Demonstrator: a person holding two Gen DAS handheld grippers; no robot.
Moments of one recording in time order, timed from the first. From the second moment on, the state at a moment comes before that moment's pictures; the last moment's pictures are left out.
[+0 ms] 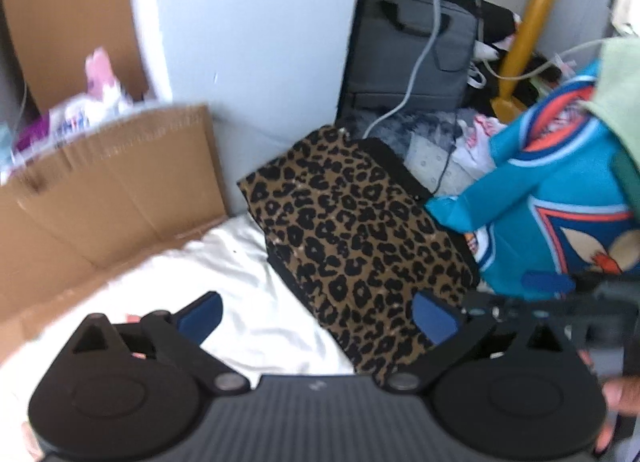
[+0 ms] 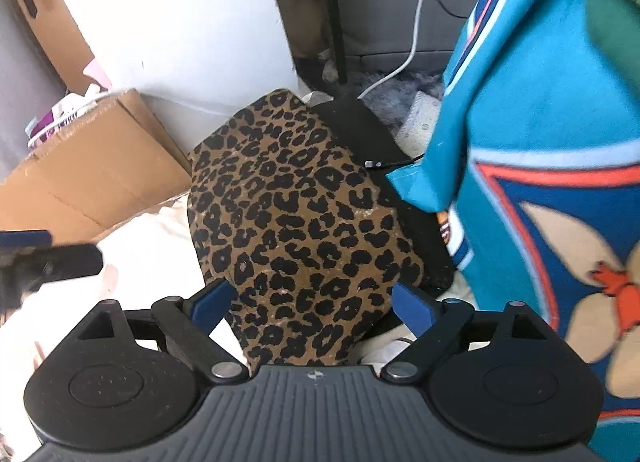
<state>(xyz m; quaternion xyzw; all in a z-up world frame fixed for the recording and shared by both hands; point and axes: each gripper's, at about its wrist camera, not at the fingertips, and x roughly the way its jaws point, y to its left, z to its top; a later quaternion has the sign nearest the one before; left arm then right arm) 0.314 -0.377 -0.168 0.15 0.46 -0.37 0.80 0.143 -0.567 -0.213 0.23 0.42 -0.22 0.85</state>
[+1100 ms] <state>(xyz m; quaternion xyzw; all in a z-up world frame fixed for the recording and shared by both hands) 0.229 -0.089 0.145 0.04 0.40 -0.21 0.89 0.062 -0.457 0.057 0.26 0.42 -0.13 0.86</state>
